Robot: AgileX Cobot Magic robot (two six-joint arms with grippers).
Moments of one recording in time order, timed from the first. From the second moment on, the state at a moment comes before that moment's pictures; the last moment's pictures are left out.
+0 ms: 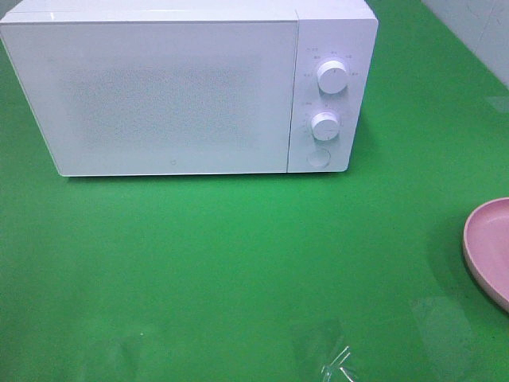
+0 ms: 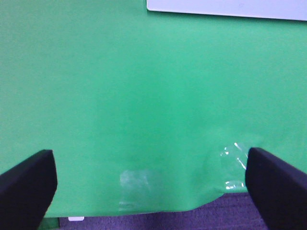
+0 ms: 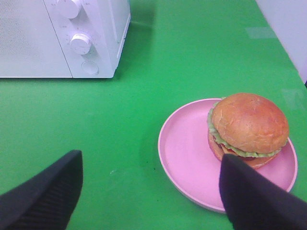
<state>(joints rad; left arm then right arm) 0.04 0.26 -0.52 -0.14 1.09 0.06 0.09 0.00 -0.50 -0.04 0.97 0.09</state>
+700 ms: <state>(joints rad) 0.04 0.00 -0.52 -0.14 1.08 0.06 0.09 0.00 -0.50 -0.04 0.97 0.09</state>
